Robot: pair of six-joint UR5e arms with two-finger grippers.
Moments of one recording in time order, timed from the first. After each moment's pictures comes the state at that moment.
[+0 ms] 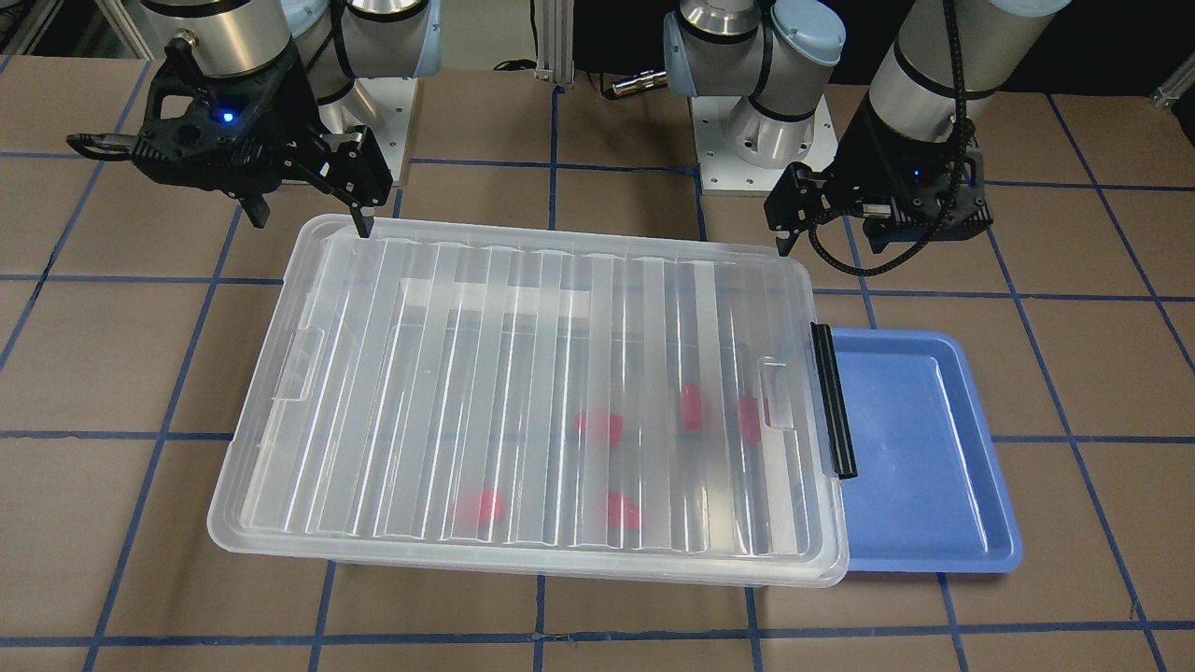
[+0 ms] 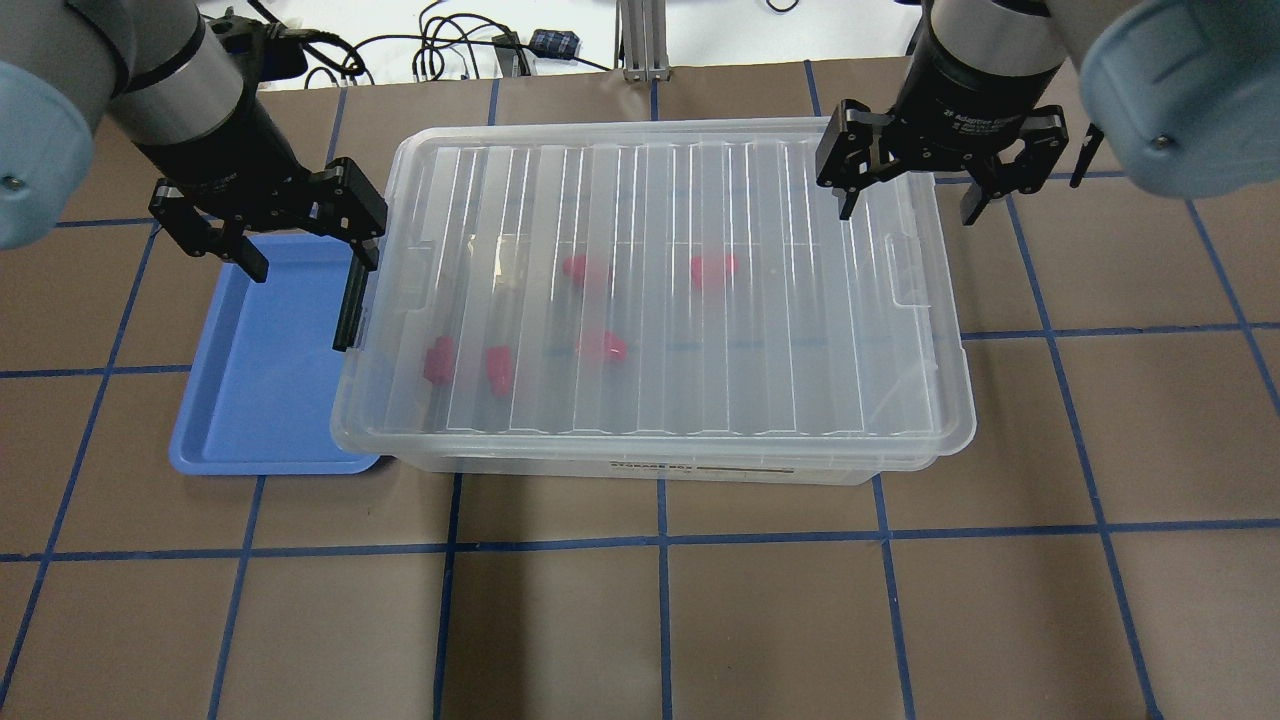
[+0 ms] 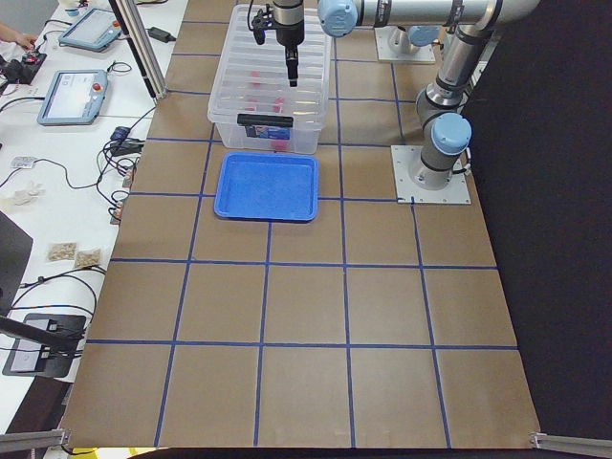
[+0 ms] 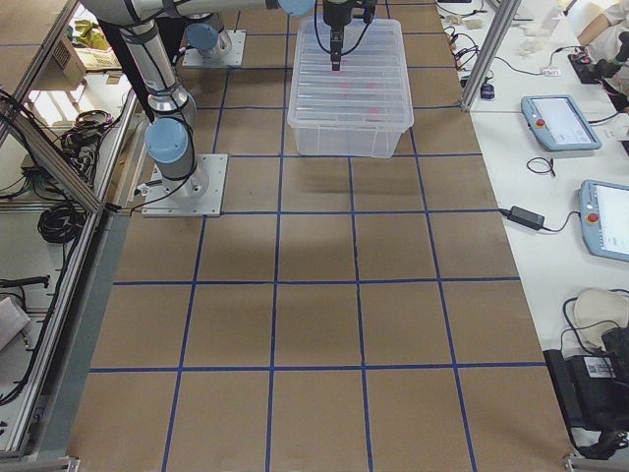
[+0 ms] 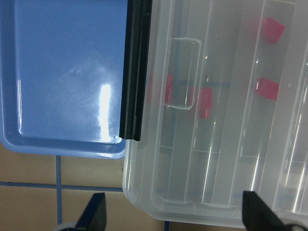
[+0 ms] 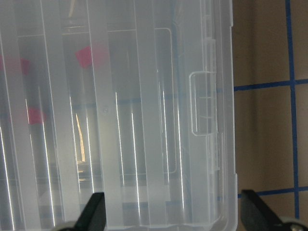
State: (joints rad) left arm -1.52 -1.57 -1.59 -1.60 1.57 -0.01; right arm 1.65 -1.57 1.53 -1.58 -1.57 0.18
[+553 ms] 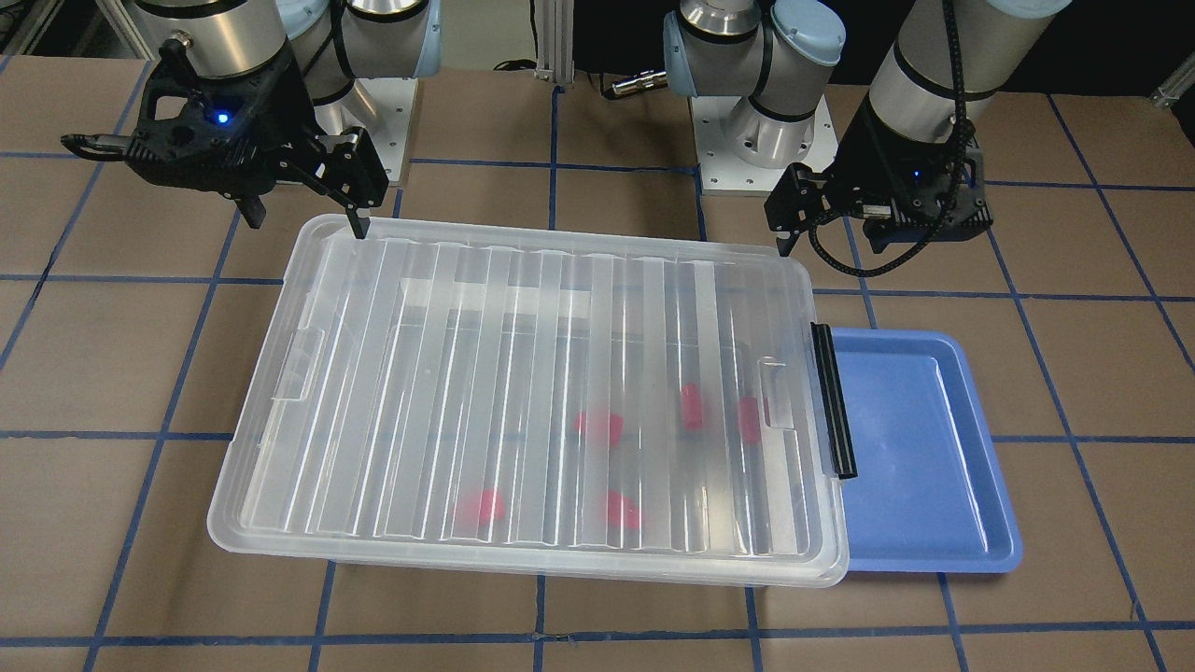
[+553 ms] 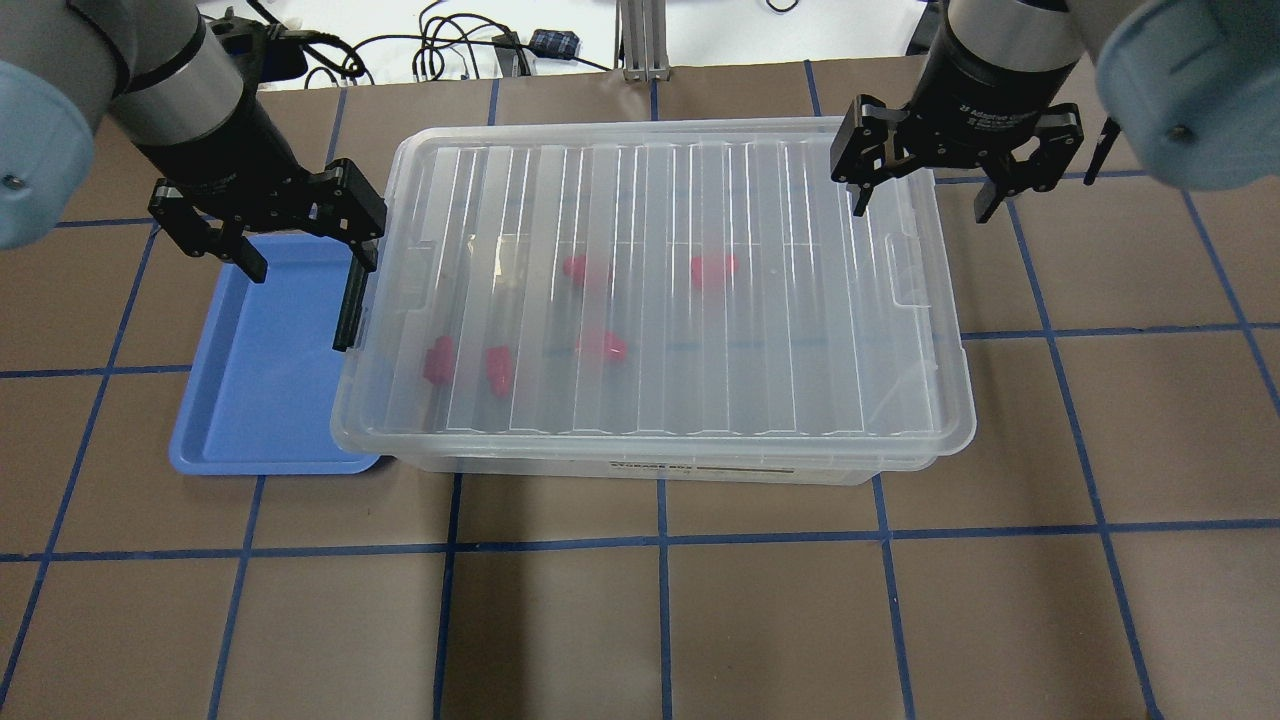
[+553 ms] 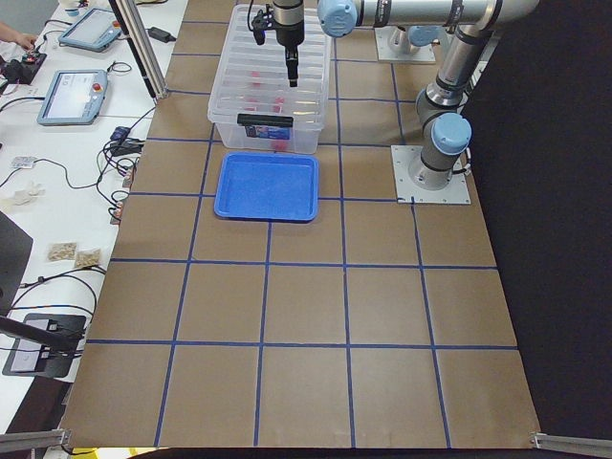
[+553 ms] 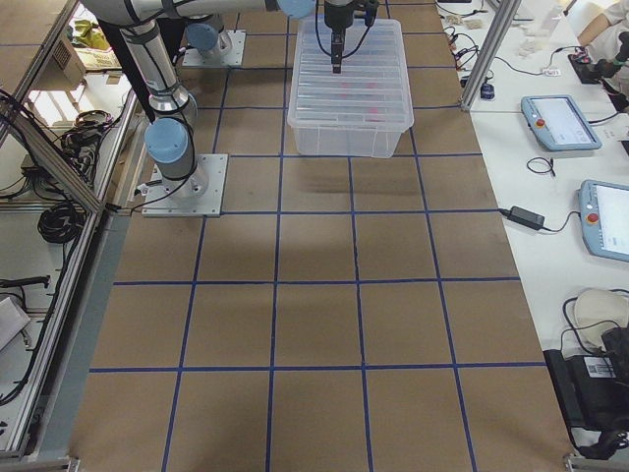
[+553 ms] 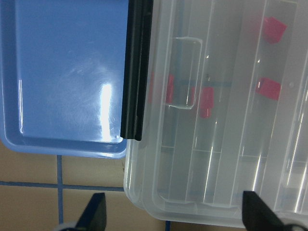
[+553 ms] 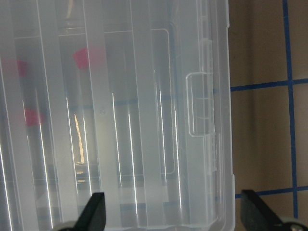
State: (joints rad) left arm -1.52 -1.57 -1.59 -1.60 1.57 -0.01; right arm 1.62 -1.57 1.54 -1.58 -1.57 0.17
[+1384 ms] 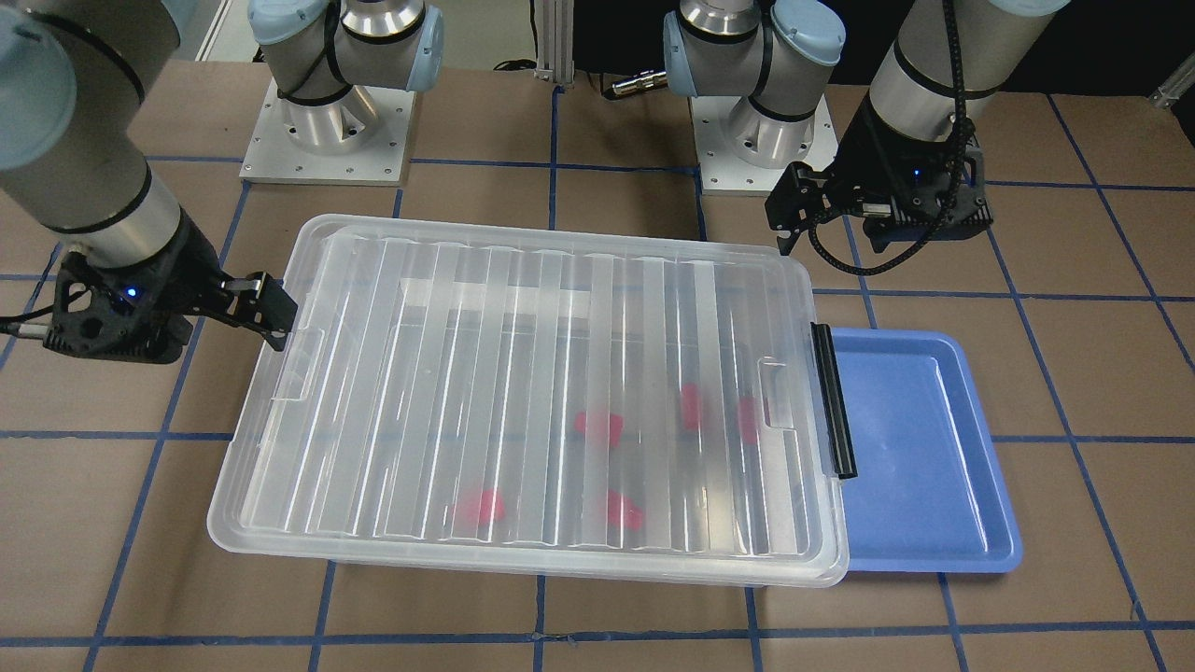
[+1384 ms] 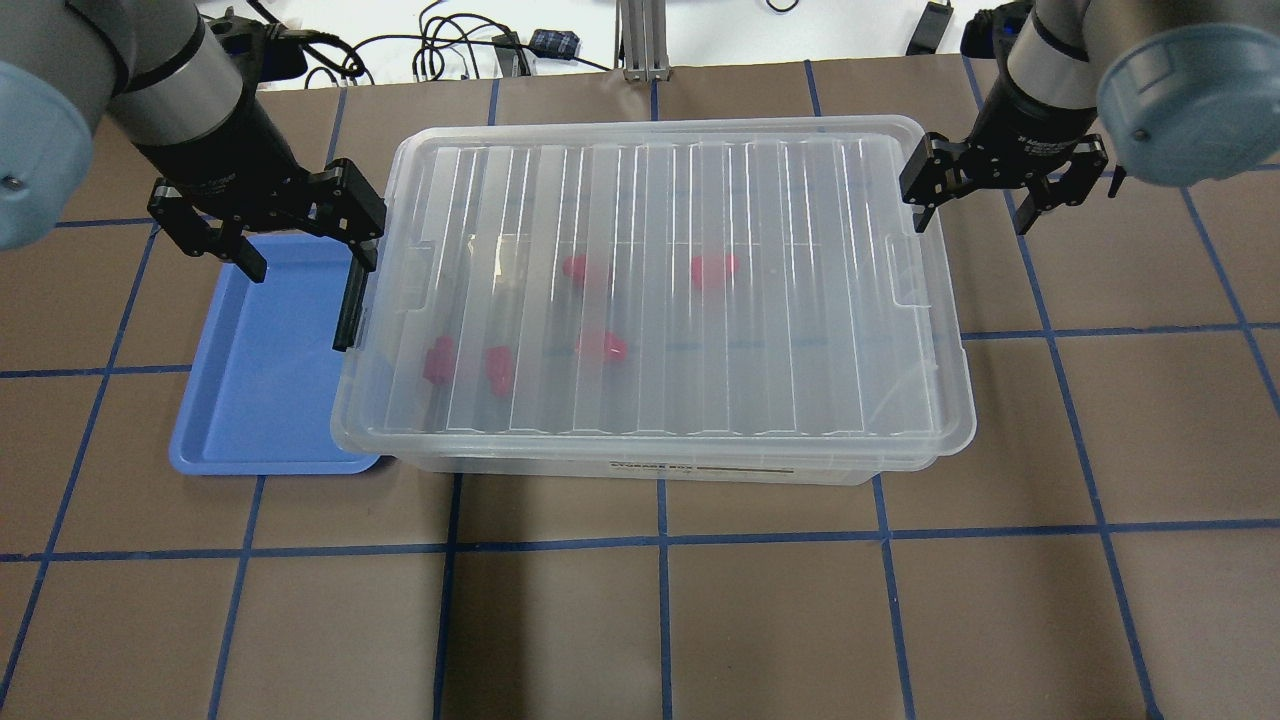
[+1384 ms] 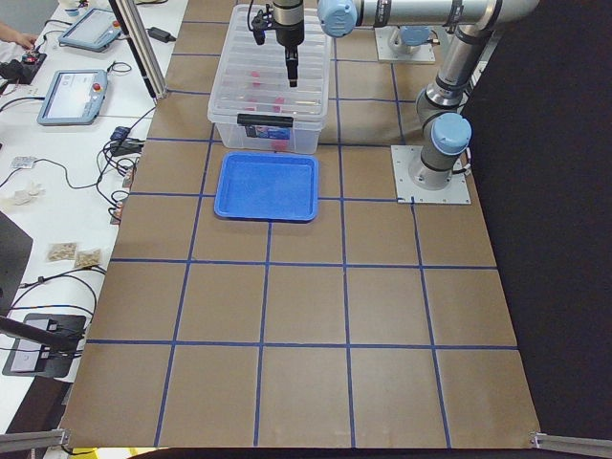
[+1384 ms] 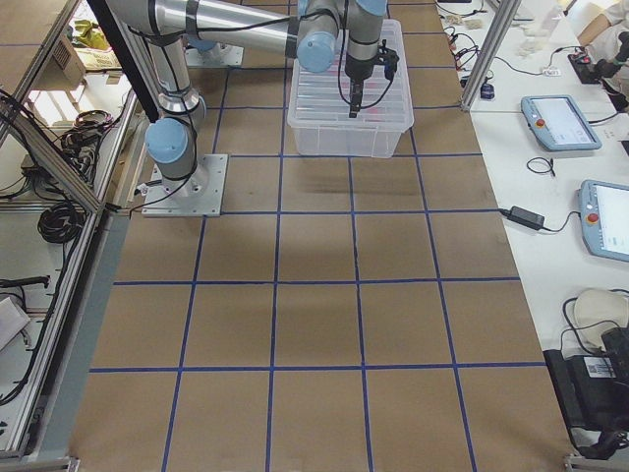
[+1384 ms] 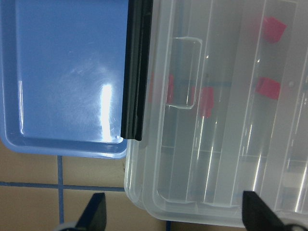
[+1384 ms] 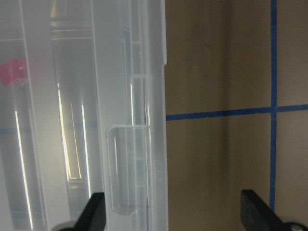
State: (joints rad) left arm -1.52 -1.57 -1.59 -1.60 1.57 -0.01; right arm 1.46 -1.41 1.63 -1.78 -1.56 -0.05
